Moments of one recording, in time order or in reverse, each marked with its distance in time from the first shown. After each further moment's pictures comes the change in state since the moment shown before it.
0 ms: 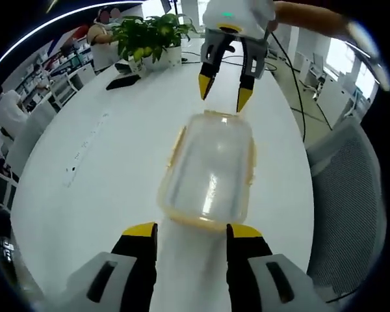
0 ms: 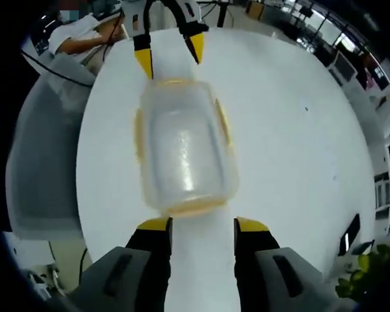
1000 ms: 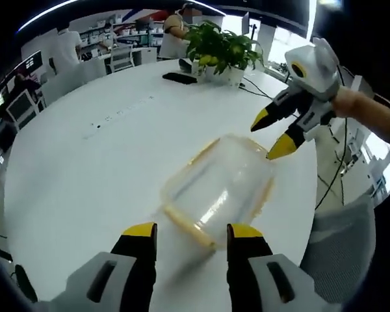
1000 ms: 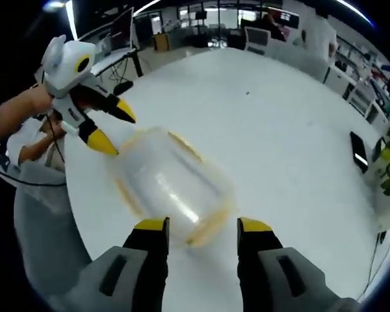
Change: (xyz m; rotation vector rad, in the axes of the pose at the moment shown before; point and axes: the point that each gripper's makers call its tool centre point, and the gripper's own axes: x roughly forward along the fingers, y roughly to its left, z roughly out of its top) left arm 0.010 -0.007 -0.007 -0.485 -0.122 0.106; right arm 0.009 0.011 0.012 0.587 -0.252 -0.093
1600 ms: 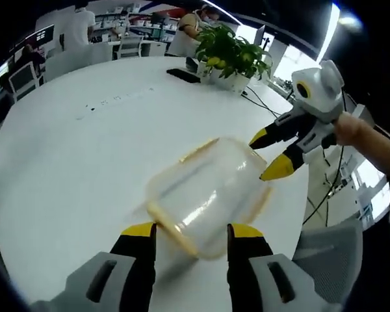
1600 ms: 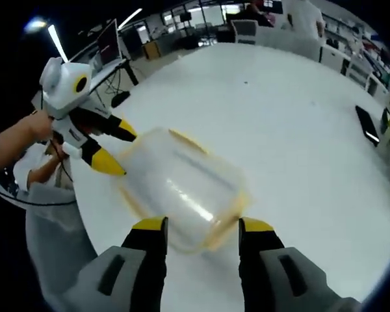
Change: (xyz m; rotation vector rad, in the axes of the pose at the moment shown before) left arm 0.016 -0.013 -0.001 -0.126 -0.004 -0.072; right arm 0.012 0.010 -0.002 0.129 -0.005 0.062
